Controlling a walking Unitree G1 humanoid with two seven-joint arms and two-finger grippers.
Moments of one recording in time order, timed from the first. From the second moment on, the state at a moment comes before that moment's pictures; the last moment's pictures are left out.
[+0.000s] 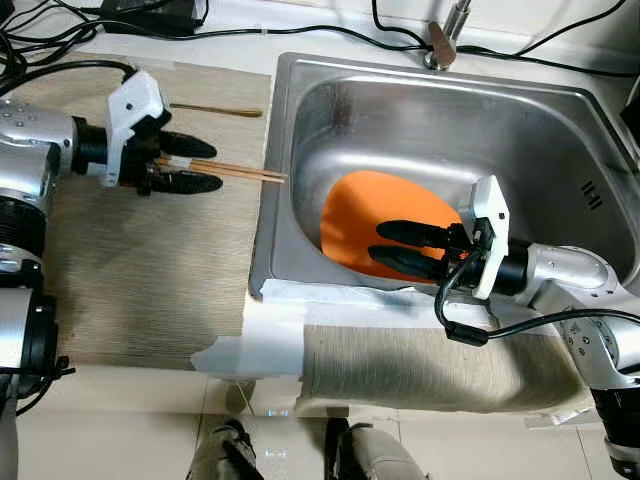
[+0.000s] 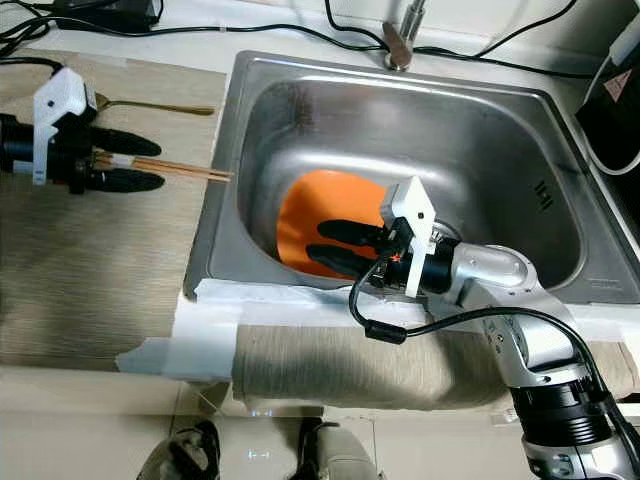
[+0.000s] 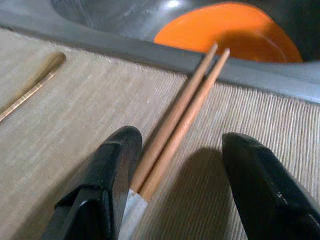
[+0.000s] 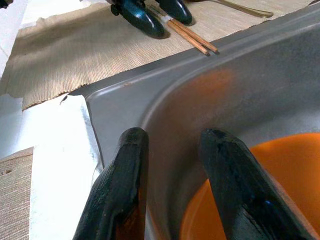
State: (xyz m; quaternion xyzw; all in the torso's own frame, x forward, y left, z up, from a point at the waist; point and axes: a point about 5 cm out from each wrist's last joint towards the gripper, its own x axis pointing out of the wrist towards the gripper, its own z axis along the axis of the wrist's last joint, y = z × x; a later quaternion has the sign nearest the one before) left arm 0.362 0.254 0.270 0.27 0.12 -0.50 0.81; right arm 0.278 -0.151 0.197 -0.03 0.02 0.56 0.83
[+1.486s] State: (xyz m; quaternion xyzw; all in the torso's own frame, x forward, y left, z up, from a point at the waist) left arm 0.367 0.257 0.266 0.29 0.14 -0.46 0.83; right arm 0.277 -0.150 0.196 -0.03 0.03 0.56 0.83
